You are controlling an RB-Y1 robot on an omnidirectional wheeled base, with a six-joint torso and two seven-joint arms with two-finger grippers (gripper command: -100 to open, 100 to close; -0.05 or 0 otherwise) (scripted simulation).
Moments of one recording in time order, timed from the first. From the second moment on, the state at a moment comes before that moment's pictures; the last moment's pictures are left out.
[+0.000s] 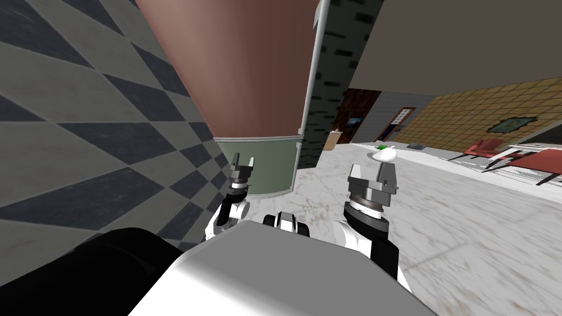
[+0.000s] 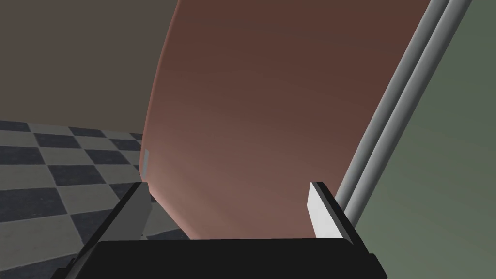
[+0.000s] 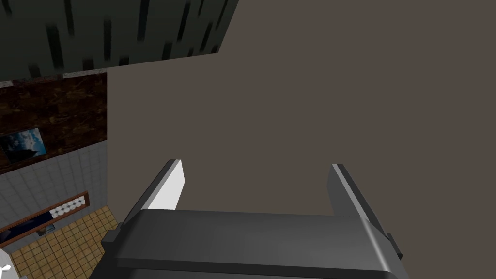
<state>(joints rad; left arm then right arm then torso) 0.46 0.14 0.00 -2.27 0.10 -0.57 0.19 0.48 0.02 0.04 -2.36 -0.06 -0.57 0.15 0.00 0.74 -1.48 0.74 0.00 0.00</state>
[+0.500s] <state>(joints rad) 0.32 0.23 0.01 -2.15 0.20 -0.48 0.24 0.48 0.02 0.04 -2.36 -0.06 -0.57 0.15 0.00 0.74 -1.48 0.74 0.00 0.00</state>
